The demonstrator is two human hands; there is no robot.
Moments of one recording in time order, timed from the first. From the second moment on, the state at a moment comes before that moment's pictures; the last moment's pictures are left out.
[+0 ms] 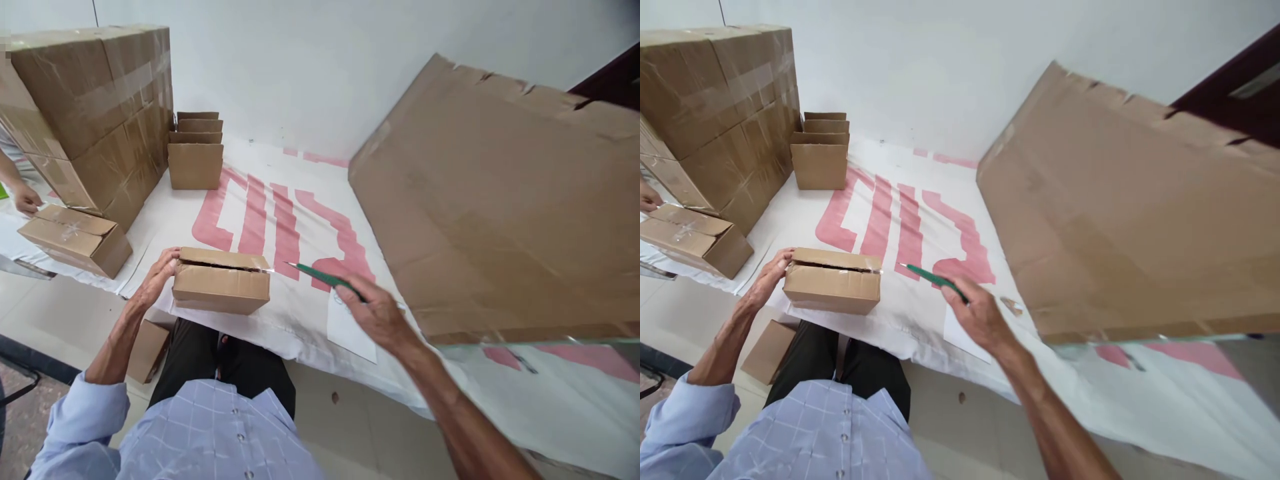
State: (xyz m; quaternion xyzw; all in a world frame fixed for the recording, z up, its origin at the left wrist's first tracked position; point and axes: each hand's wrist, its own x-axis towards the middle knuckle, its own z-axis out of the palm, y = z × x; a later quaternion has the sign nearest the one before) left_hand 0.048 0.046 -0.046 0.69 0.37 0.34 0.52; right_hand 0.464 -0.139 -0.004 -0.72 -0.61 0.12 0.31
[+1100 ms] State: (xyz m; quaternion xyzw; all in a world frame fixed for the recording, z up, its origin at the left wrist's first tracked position) left_hand 0.043 0.056 -0.034 0.73 0.39 0.27 0.49; right_hand 0.372 -0.084 0.004 -0.56 -0.69 0.25 0.39
